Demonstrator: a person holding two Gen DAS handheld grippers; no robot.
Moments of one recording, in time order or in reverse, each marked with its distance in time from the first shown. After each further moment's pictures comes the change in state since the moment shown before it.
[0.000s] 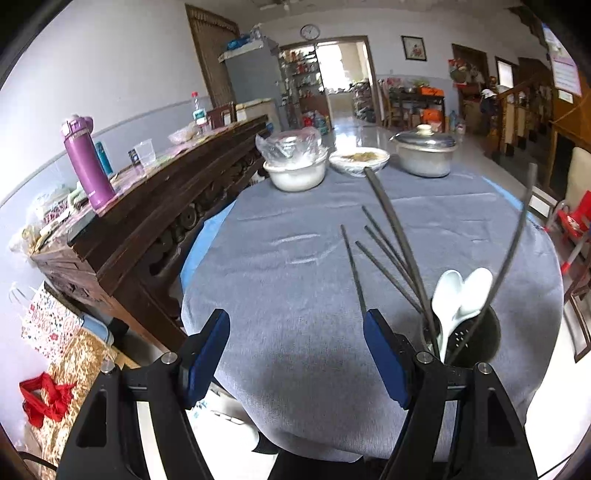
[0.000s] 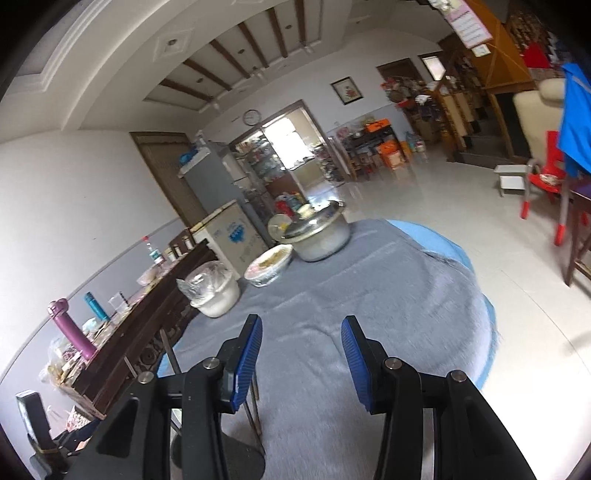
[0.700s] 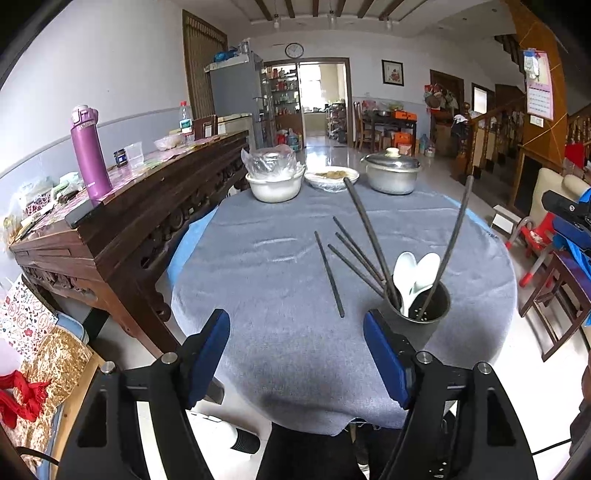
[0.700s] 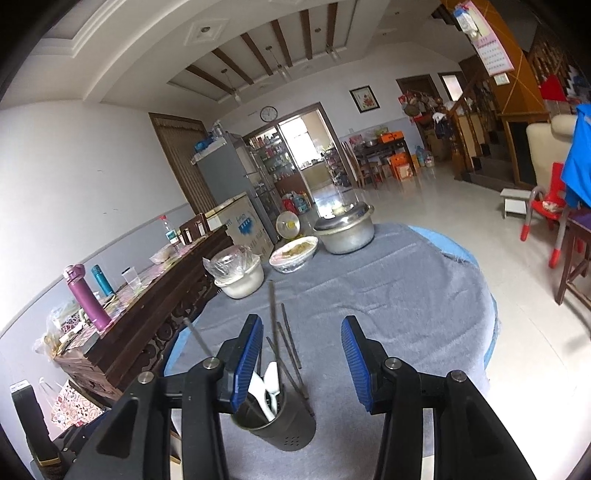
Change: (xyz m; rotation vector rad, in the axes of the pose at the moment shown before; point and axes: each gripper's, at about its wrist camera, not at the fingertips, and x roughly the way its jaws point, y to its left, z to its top) left arm -0.054 0.031 -0.039 -0.024 -0.087 -0.159; right arm -0.055 0.101 -0.042 -0.097 0.002 -0.040
